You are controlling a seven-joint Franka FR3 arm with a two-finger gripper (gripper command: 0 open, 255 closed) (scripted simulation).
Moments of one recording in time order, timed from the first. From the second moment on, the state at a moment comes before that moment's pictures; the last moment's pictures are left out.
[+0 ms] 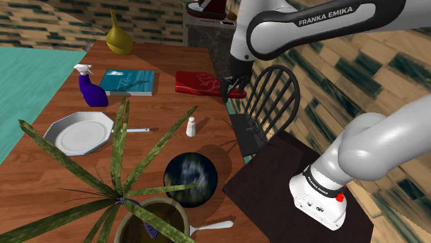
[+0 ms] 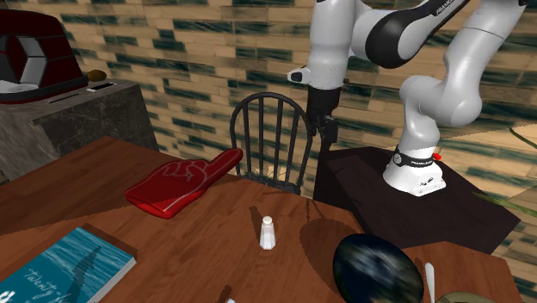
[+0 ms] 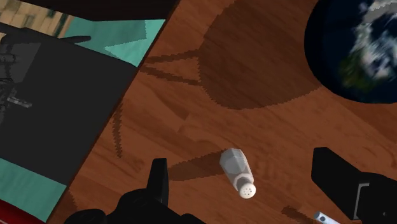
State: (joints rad) arm 0.04 -0.35 0.16 -2.45 0.08 2.09 0.14
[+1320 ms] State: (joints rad) arm 0.10 0.41 0.19 -2.04 -0.26 2.41 0.58
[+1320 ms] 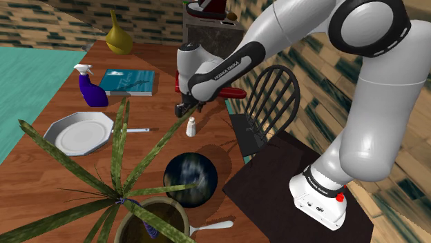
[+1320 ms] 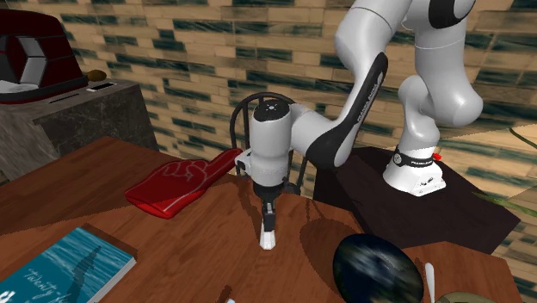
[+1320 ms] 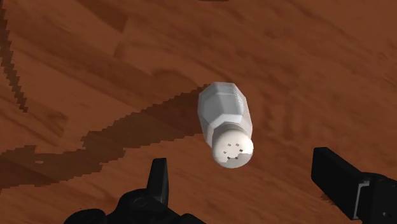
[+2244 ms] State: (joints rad) arm 0.11 0.48 0.18 -2.03 -0.29 2.47 0.60
